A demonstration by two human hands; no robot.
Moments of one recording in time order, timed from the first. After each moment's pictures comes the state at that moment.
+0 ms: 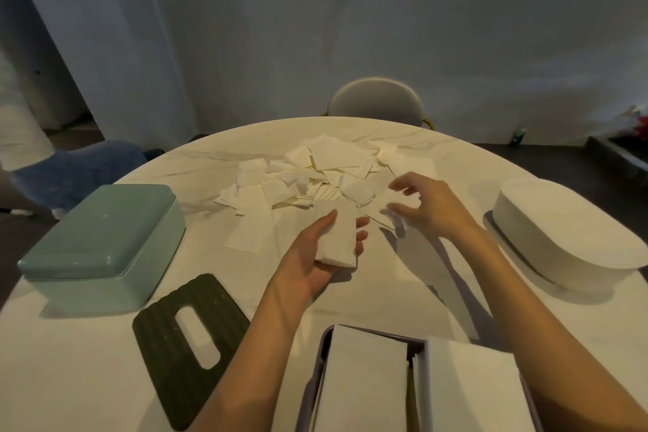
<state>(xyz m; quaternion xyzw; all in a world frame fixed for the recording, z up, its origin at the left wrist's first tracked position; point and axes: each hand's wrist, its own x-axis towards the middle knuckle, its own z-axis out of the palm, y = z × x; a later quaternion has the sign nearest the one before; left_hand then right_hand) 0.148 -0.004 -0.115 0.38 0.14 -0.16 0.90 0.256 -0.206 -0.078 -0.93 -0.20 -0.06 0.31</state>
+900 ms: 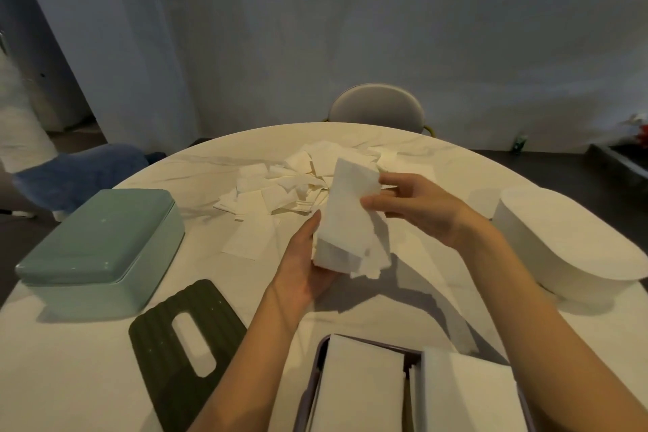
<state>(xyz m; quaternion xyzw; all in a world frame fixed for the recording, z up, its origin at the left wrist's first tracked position) 0.149 -0.009 -0.114 0.33 0.11 -0.04 0.94 0.217 -0.186 -0.025 -0.76 -0.24 0.20 0.57</state>
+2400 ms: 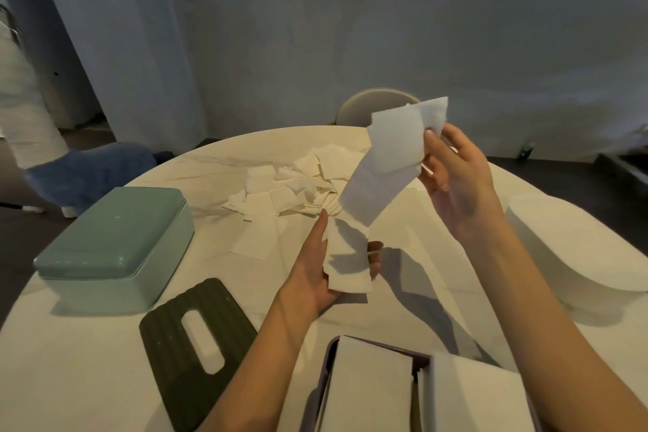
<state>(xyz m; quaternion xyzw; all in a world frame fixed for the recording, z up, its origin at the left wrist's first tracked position) 0.138 -0.010 -0.109 0.43 0.14 -0.09 0.88 0.201 -0.183 0.007 -0.56 -0.16 -0.03 0.81</state>
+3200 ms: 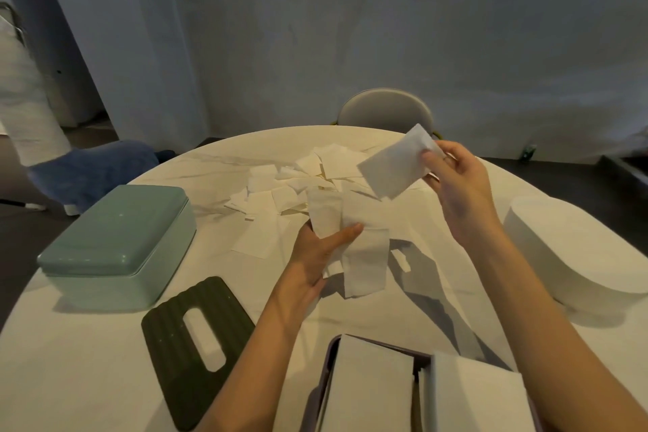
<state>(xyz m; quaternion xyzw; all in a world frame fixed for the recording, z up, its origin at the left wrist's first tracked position) 0.138 -0.005 -0.103 0.57 0.04 0.07 0.81 0.222 -0.188 -0.017 -0.67 -0.11 -0.10 0.73</state>
